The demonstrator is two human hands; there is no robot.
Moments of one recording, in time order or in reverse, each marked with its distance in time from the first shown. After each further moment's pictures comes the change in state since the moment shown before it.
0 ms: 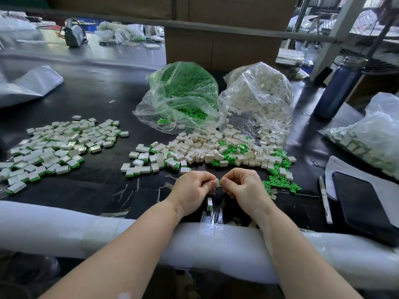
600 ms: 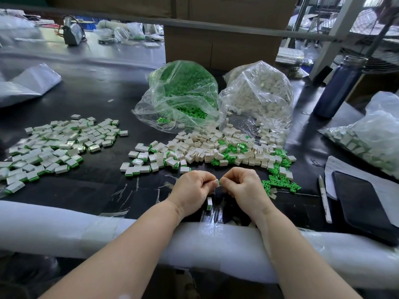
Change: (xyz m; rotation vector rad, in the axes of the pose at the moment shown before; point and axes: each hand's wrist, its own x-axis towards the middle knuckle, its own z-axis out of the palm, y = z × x) left_hand -0.003 0.004 0.000 0.093 0.025 0.042; right_hand 0.000 -0.002 0.002 -0.041 0.016 0.000
